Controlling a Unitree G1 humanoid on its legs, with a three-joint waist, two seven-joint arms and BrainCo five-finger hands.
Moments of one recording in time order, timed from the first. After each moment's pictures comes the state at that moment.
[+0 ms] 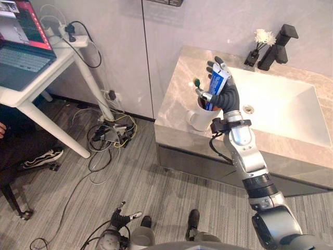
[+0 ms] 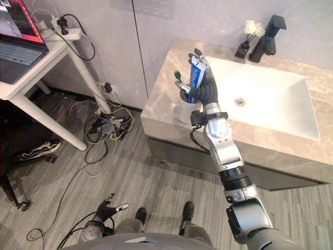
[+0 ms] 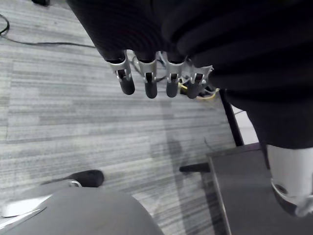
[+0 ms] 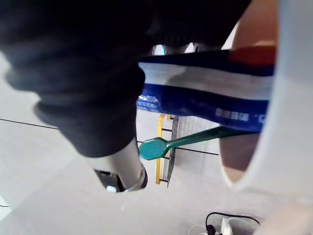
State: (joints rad) left arm 0.23 0.15 -0.01 0.70 0.36 -0.12 0.13; right arm -0.48 -0.24 0.16 0.03 0.17 -0.12 -0.13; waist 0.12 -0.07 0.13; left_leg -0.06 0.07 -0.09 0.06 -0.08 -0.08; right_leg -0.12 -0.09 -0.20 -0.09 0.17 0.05
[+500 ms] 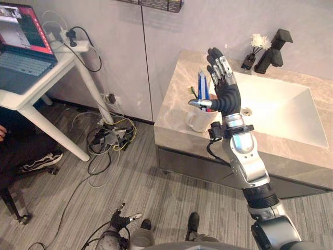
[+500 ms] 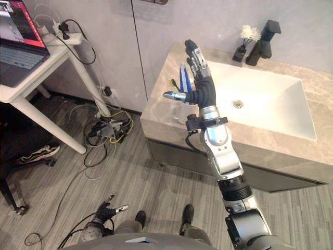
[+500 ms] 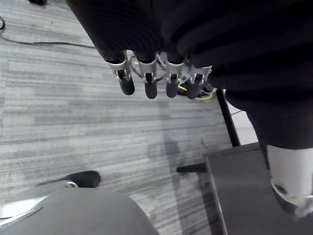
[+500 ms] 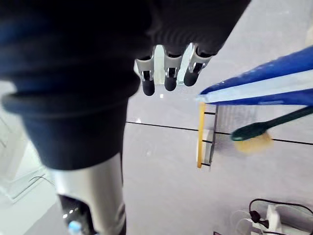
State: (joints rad) left arm 0.24 0.15 0.00 0.71 0.36 -0.12 0.12; right arm -0.43 -0.23 0.19 -0.15 0.18 -0.16 -0.10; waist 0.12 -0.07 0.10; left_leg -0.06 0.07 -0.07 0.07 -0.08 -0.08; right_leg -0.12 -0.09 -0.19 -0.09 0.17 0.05
